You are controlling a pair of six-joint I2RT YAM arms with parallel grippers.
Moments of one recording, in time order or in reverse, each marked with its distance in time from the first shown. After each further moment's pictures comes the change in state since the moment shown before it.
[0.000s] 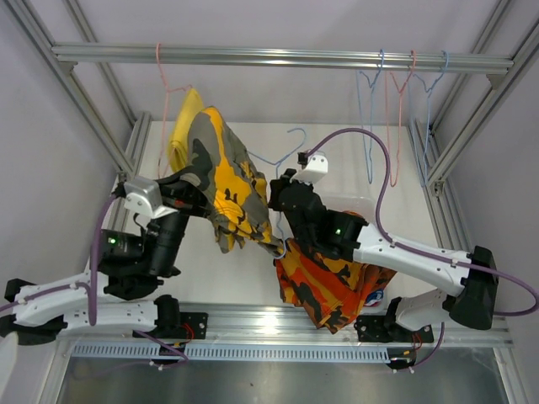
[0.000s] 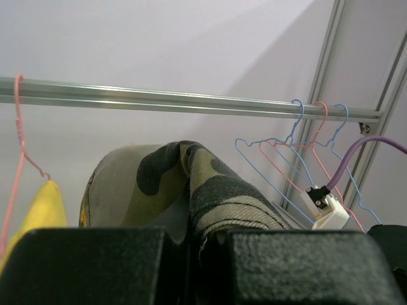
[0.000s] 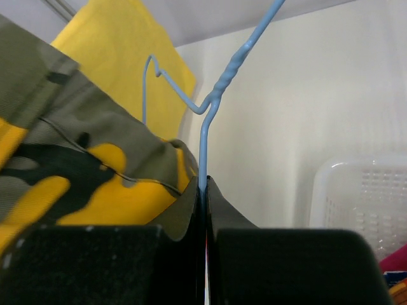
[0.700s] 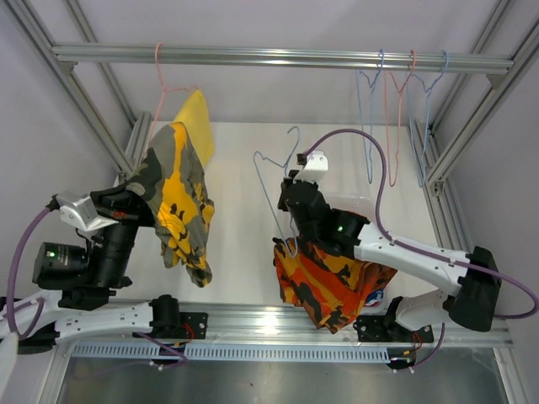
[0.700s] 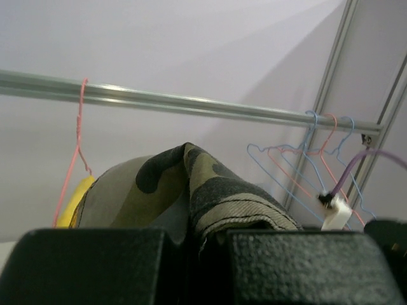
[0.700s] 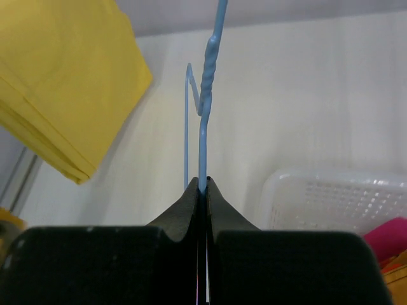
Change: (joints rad) left arm 0.000 -0.280 0.004 -0.245 -0.003 -0.014; right arm -0.061 0.007 -0.085 0.010 -0.042 -0.112
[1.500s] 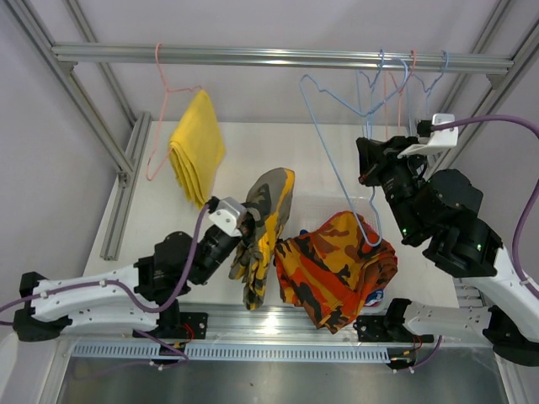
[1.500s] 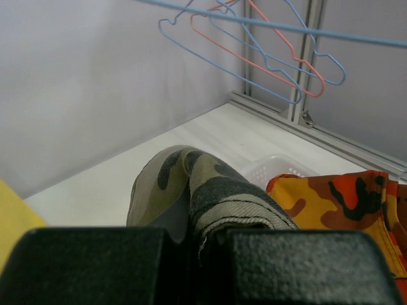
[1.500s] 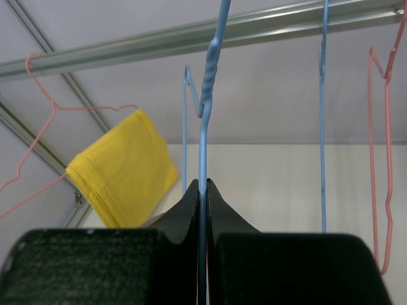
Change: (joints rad) left arm -0.001 0.335 -0.145 -0.094 0.165 -0.216; right arm 0.000 -0.397 0.388 -0.255 0.026 -0.389
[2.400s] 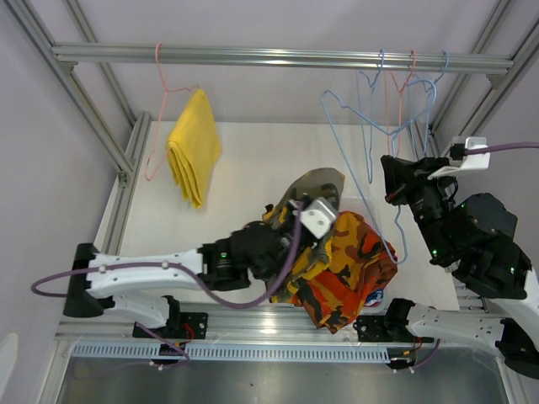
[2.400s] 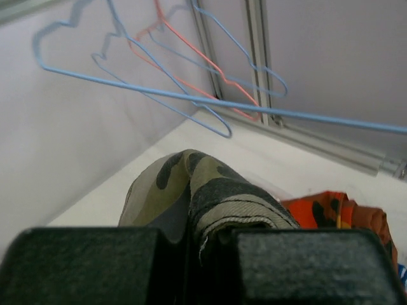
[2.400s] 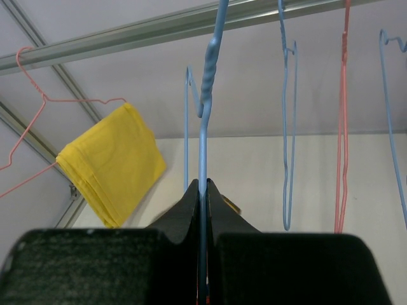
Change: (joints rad) left arm -0.105 0.449 0.387 0.030 0.012 0.116; right arm 0.000 -0.163 -0.103 -0.092 0.005 0.008
